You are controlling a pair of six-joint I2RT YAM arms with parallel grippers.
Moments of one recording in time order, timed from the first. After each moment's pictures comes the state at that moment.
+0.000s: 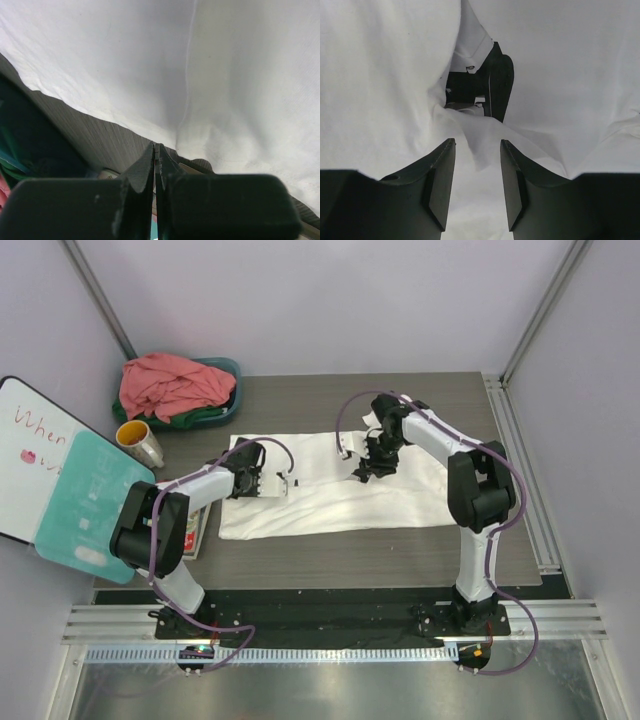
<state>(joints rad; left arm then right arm) -0.34 1.67 0.93 -0.38 -0.23 1.29 0.37 2.03 1.60 -0.91 -0.33 -1.29</state>
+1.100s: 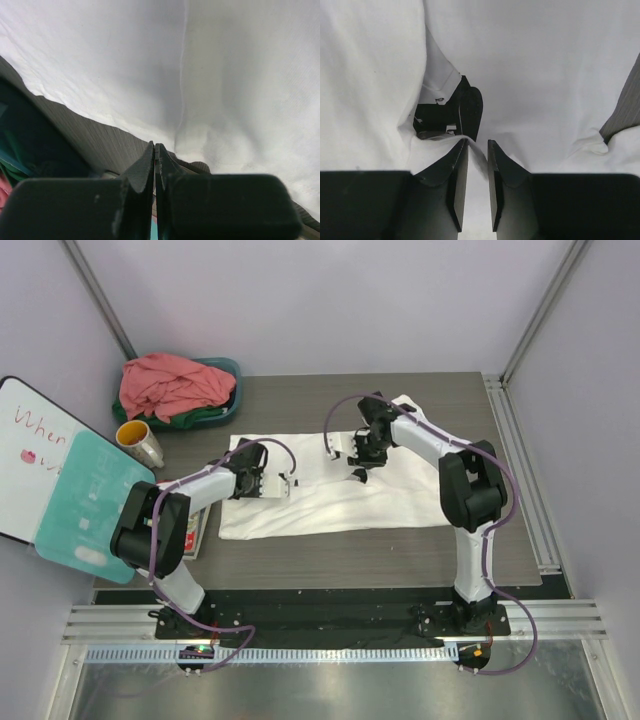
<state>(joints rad) -0.35 1.67 0.93 -0.38 -0.23 1.28 0.42 2.06 1.61 -0.81 -0.27 -1.25</state>
